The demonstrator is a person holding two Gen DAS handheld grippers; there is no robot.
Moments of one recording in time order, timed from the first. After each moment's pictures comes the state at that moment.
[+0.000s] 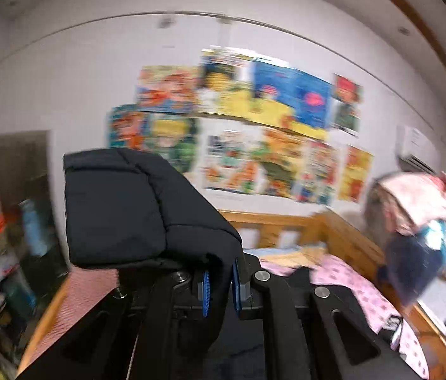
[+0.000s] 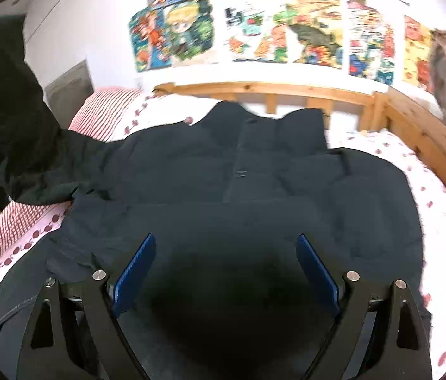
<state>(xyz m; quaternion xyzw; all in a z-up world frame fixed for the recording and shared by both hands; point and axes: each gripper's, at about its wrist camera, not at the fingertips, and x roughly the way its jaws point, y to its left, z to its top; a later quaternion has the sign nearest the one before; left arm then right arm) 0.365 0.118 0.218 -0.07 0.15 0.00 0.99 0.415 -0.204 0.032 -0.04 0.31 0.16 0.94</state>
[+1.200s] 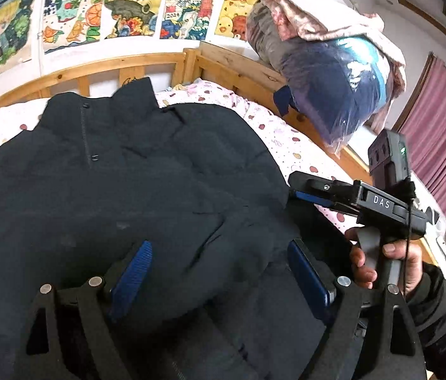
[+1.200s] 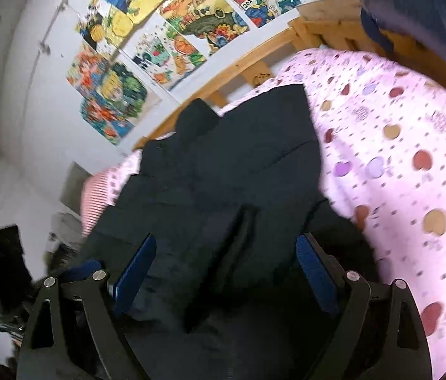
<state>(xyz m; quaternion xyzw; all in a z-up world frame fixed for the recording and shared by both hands) 0.402 -0.098 0.014 -0.01 0.42 -0.26 0.87 0.452 -0.399 -0.045 0.27 0.33 0.18 0.89</state>
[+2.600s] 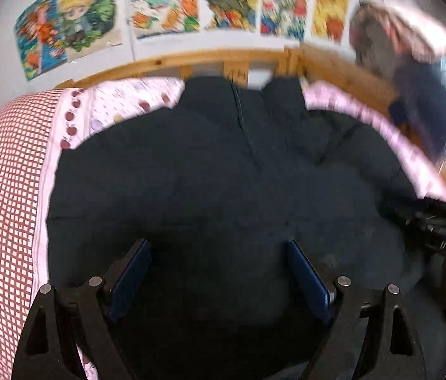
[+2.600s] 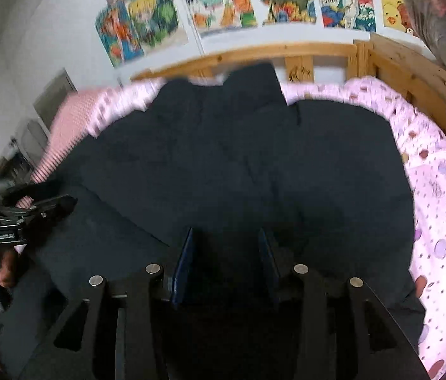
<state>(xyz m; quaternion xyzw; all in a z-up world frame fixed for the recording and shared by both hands) 0.469 0.003 -0.023 0.05 0.44 -0.06 0.89 0.489 -0.272 -0.026 0.01 0.39 0.17 0.90</state>
